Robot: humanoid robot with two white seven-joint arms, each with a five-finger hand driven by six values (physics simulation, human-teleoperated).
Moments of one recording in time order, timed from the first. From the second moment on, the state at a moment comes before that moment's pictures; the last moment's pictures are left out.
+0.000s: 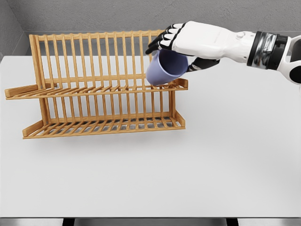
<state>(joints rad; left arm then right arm) -0.02 0.00 -0.08 0.00 0.13 0.08 0.44 -0.90 -0.68 0.64 -1.73 0.26 -0.36 0.61</state>
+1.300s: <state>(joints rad) -0.02 0.00 -0.08 0.00 0.13 0.08 0.44 -0.69 -0.94 0.48 -1.74 0.25 -0.48 0.61</state>
